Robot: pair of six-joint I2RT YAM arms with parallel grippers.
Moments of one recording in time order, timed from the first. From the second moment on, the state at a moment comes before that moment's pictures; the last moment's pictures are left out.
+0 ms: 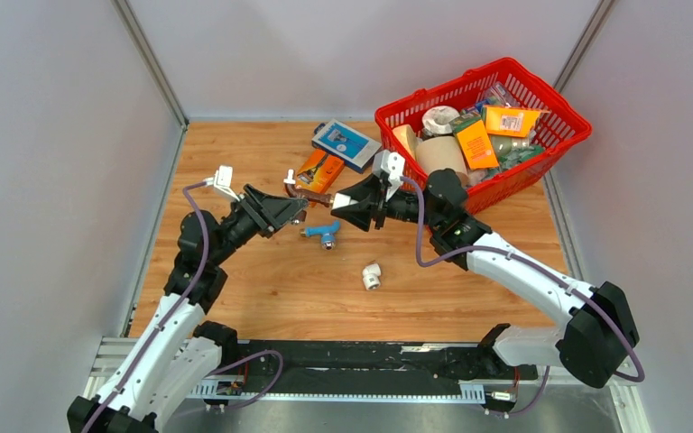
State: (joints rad) left arm -0.31 0.69 0.59 0.13 0.42 -1.05; right arm 0.72 1.26 0.93 0.42 -0.63 0.03
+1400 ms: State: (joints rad) left arm -0.31 0.50 0.65 0.11 0.88 0.25; right arm 0.70 1.28 0.98 0.35 -0.87 0.15
